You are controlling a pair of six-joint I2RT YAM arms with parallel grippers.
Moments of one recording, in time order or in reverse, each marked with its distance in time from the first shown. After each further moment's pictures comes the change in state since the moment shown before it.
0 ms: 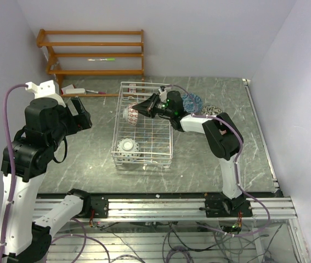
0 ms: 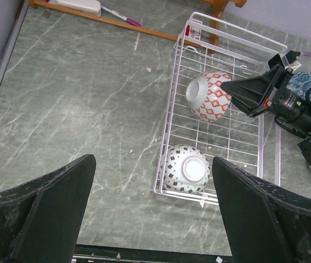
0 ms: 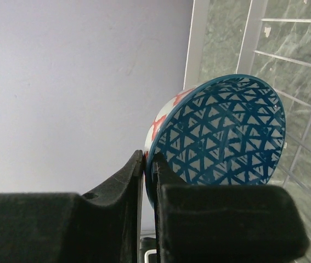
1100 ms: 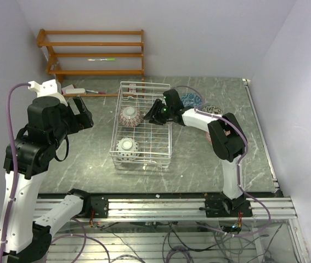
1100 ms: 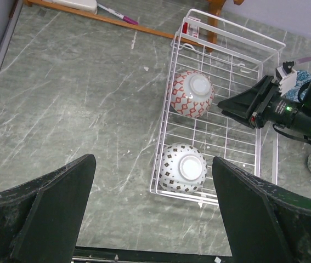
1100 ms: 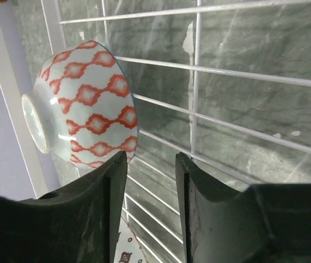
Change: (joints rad) left arm 0.000 0.006 -0.018 0.020 0.010 -0.002; right arm -0.013 -0.054 0.080 -0.654 0.253 -0.416
